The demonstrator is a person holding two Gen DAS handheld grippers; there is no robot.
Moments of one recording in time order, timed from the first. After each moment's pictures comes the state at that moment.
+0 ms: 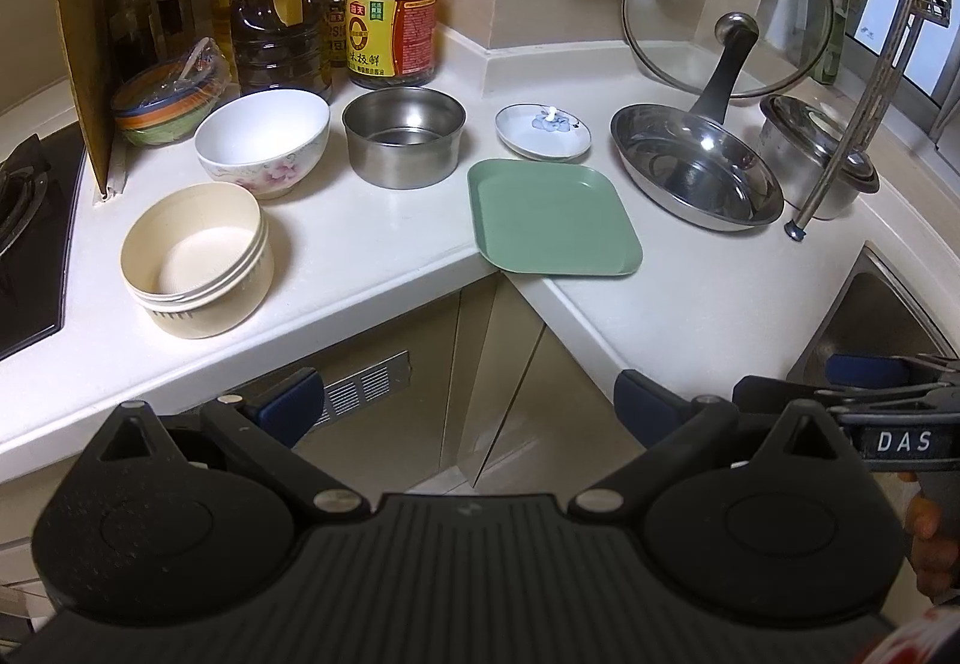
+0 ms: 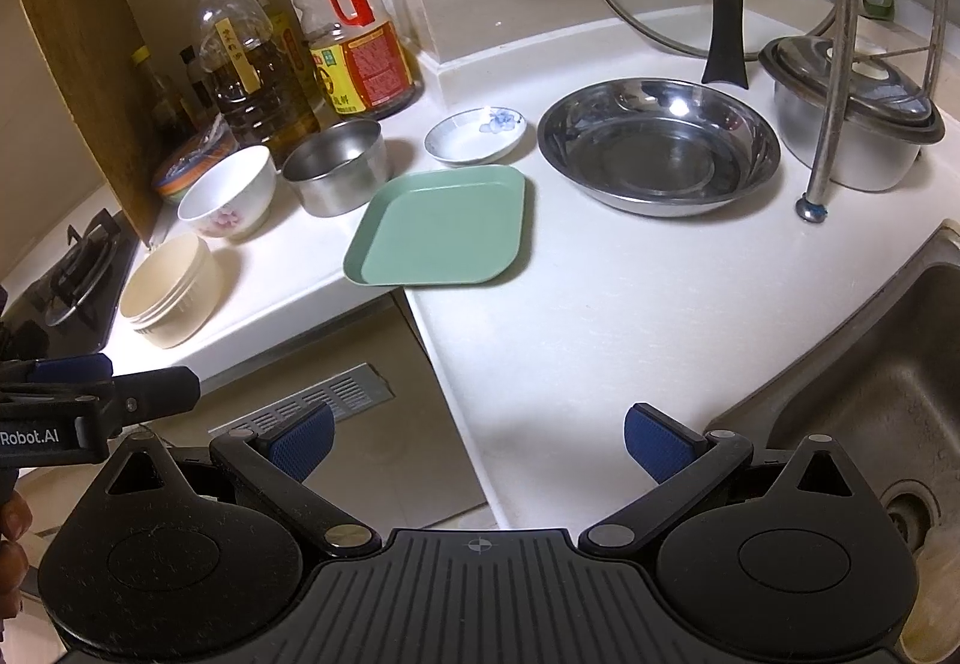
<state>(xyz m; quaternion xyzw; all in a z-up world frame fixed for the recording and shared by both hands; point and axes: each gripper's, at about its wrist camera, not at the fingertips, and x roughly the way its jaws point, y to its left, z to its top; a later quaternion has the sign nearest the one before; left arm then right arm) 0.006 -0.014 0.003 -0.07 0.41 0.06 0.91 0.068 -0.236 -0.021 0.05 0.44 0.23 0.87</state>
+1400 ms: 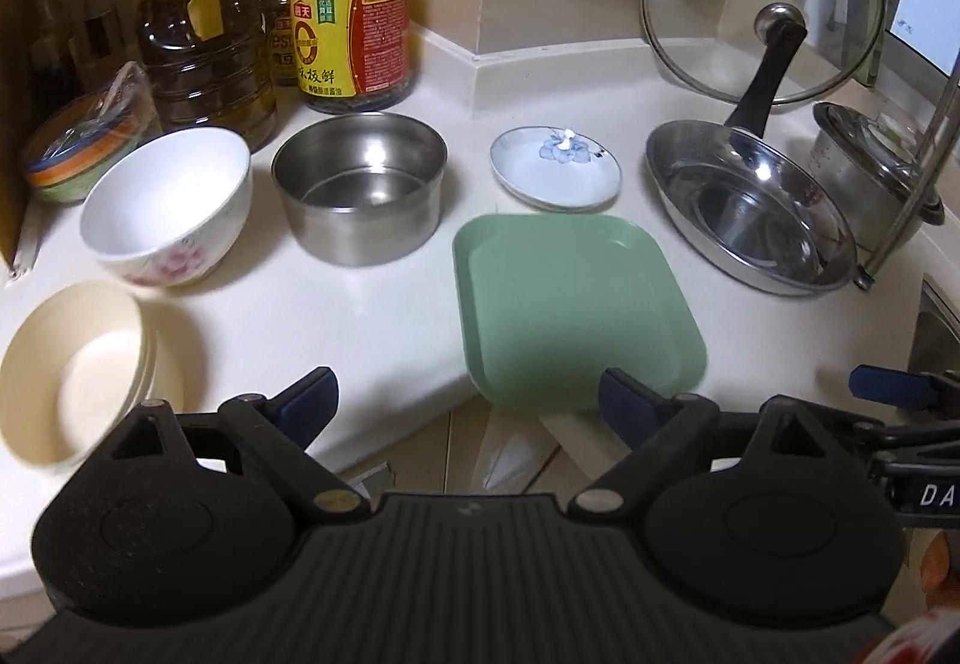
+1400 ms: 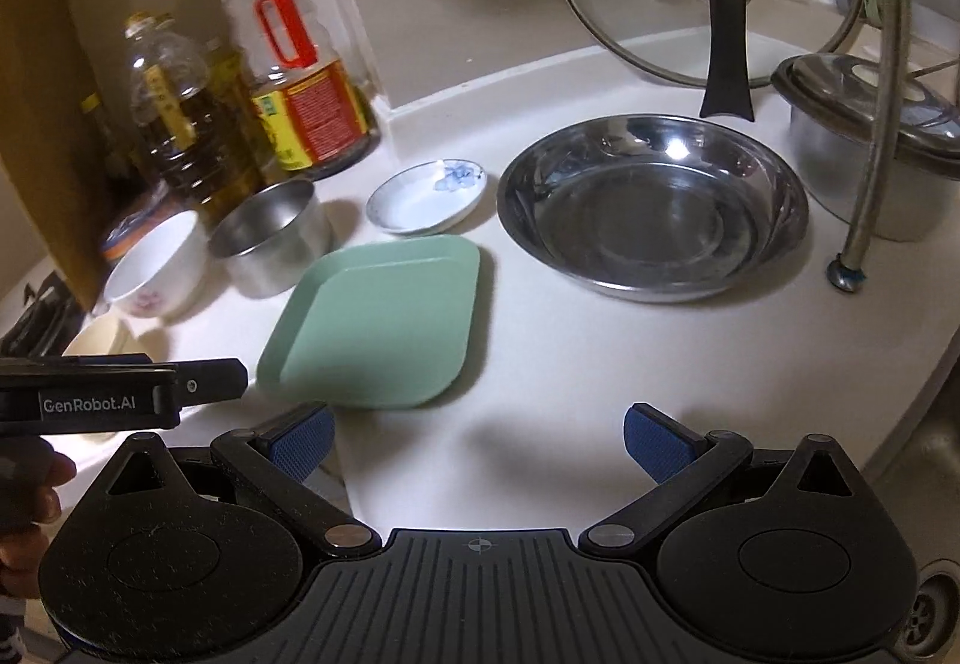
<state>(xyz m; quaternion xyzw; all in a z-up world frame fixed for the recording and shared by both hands) 0.135 -0.007 -0.049 -0.05 0.41 0.05 0.91 0.155 -0.229 -0.063 0.07 0.40 0.22 0.89</state>
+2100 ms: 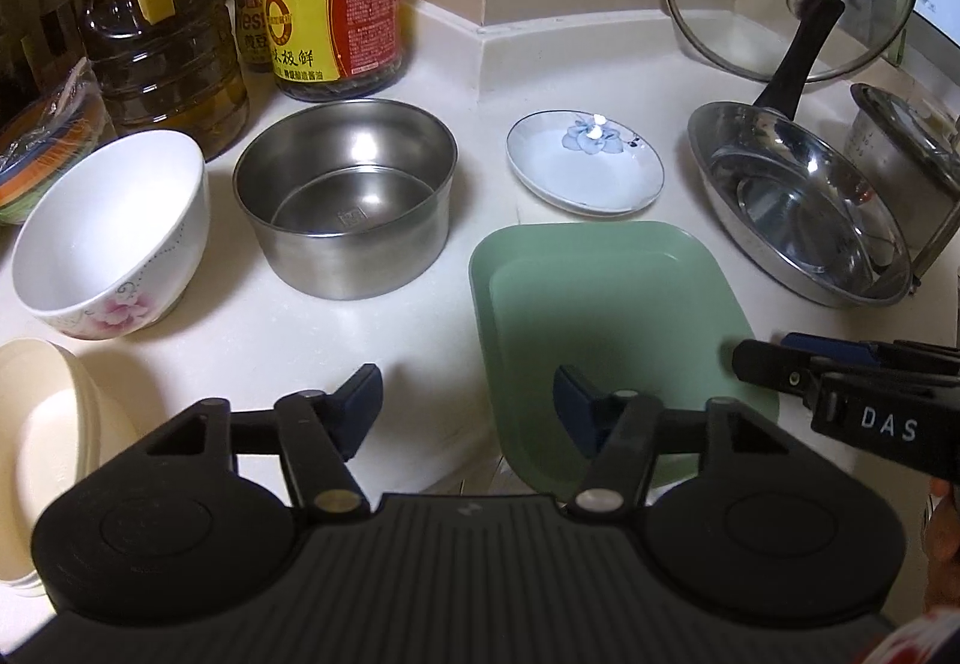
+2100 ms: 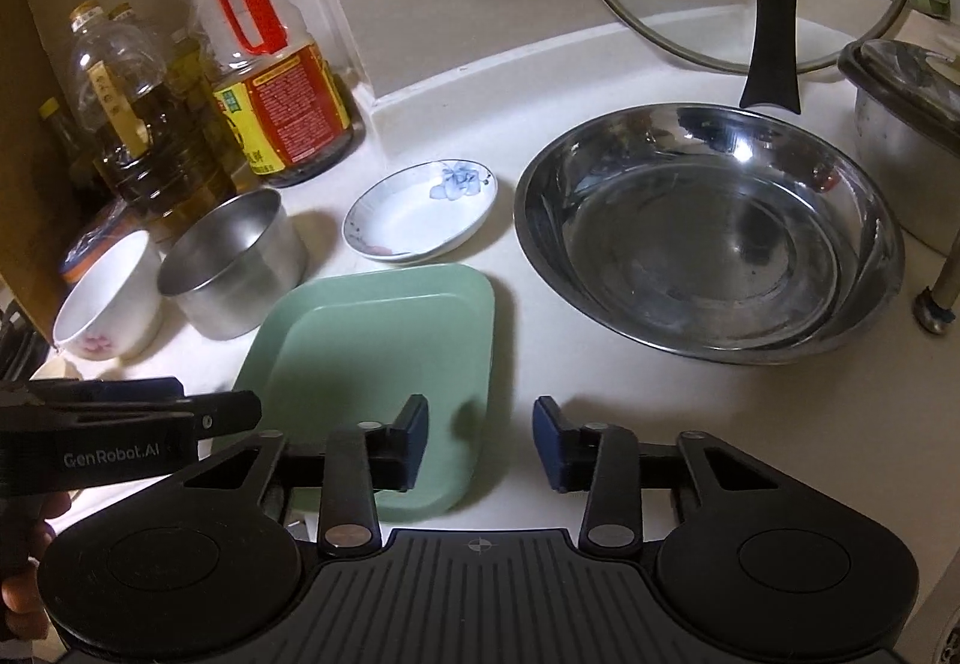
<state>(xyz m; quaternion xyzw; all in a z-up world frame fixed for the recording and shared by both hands) 0.184 0.009 -0.079 -0.04 0.43 0.04 0.90 0.215 -0.195 -0.090 0.07 0.41 0.21 0.88</state>
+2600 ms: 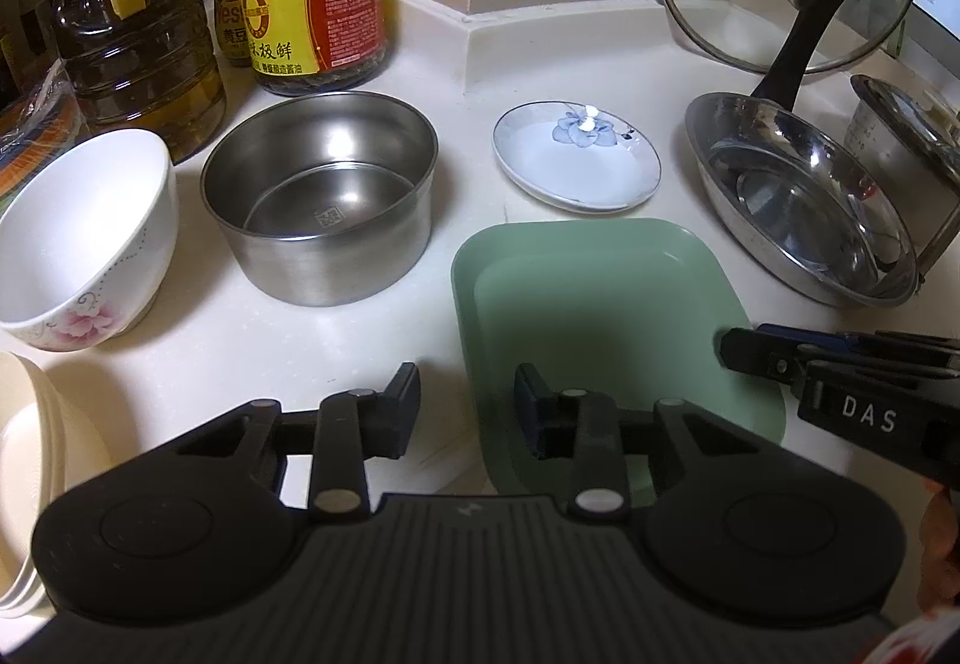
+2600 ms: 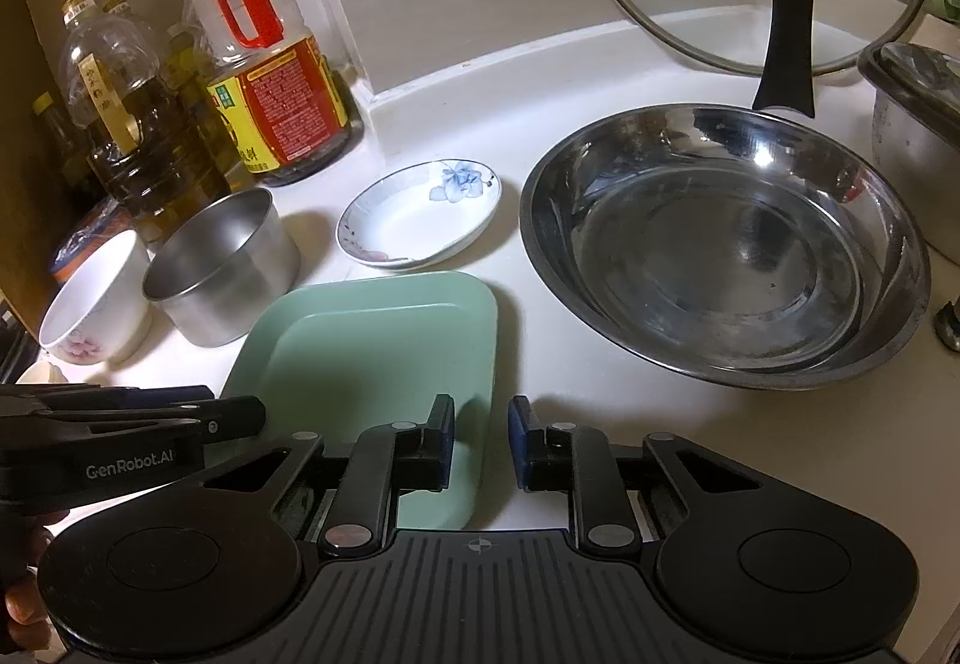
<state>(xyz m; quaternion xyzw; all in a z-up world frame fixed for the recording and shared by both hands) 0.197 0.004 -0.088 -0.04 0.43 0.03 0.90 0.226 -0.187 -0.097 0.06 0.41 0.21 0.88</state>
